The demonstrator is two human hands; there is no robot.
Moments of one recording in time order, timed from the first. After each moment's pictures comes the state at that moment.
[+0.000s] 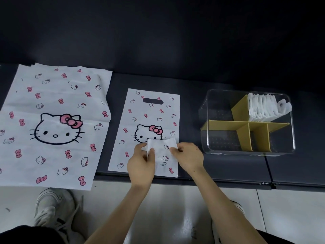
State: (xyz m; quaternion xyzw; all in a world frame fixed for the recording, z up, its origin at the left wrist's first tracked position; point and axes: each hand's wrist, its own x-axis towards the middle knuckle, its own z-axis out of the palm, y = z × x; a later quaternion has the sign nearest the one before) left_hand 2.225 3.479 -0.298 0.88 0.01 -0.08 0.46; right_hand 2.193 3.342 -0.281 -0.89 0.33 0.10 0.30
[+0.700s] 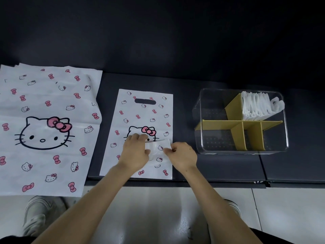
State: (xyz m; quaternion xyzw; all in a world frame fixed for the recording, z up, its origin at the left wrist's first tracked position) left_hand 2.285 3.476 -0.300 0.92 -0.28 -0.17 0.19; right_hand 2.199 3.340 -0.286 -0.88 0.35 0.11 0.30
